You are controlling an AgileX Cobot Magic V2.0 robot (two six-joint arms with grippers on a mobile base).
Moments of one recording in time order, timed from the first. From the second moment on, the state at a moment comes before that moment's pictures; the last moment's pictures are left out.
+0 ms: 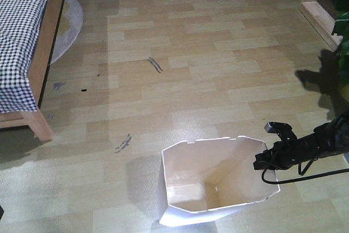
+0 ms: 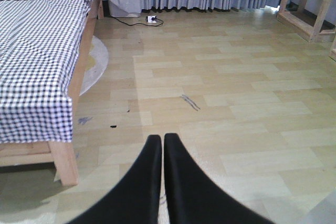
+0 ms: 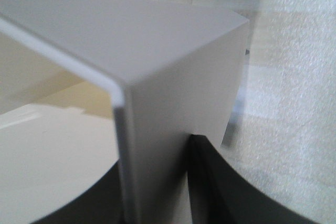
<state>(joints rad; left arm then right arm) 0.01 -0.01 0.03 0.04 0.34 -0.10 -0.28 2.66 -1.18 1.24 0.58 -1.67</state>
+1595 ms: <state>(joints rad) 0.01 -0.01 0.03 0.04 0.34 -0.10 -0.28 2.66 -1.18 1.25 0.57 -1.67</state>
